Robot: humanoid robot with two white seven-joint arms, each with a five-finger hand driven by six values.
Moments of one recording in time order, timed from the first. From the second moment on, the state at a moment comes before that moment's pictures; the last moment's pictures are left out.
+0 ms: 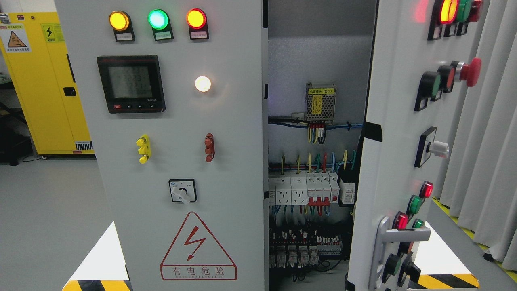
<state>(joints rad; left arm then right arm) 0.05 0.00 -0.08 -0.07 0.14 -0.14 -0.18 0.09 0.11 0.17 -0.21 -0.32 0.08 0.08</state>
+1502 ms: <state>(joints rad) 0.38 0.15 0.03 -0.90 0.30 -0.20 -0.48 0.09 0.01 0.18 -0.20 -0.32 0.08 0.07</state>
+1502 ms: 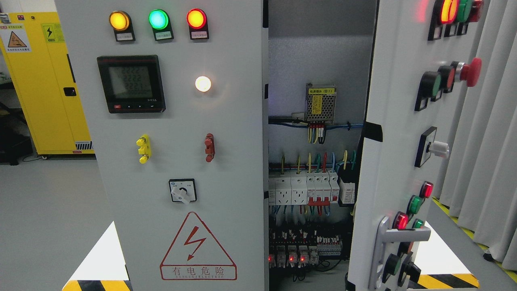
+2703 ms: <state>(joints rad) 0.36 0.43 0.27 -1.77 0.62 -0.12 -0.80 0.09 0.00 0.18 -0.20 -0.19 0.08 0.08</state>
